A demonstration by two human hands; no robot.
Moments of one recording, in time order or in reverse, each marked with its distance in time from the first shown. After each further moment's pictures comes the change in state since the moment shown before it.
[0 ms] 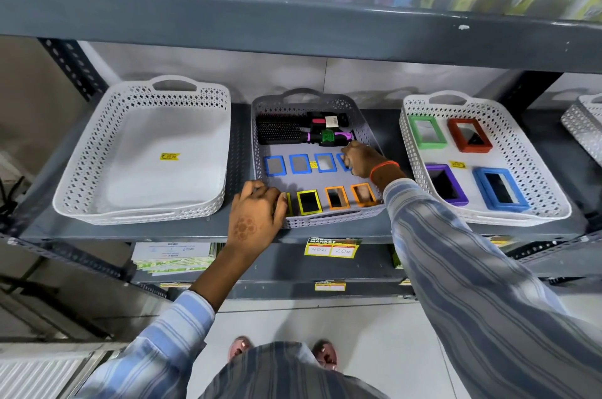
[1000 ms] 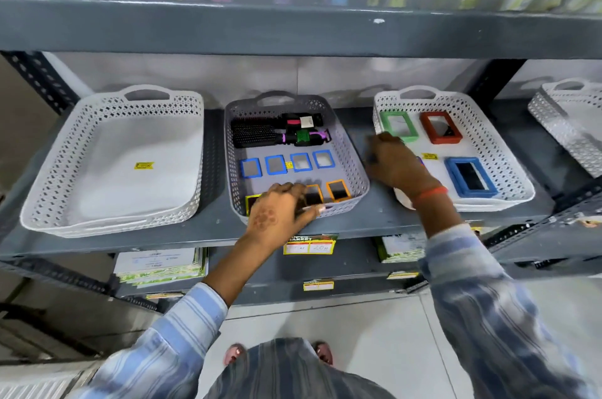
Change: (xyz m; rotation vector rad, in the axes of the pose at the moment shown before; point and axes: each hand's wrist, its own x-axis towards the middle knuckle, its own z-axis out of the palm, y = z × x) left_hand 0.012 0.076 -0.003 -0.110 -0.236 0.136; right_hand -0.123 0.019 -0.061 0.032 0.204 0.175
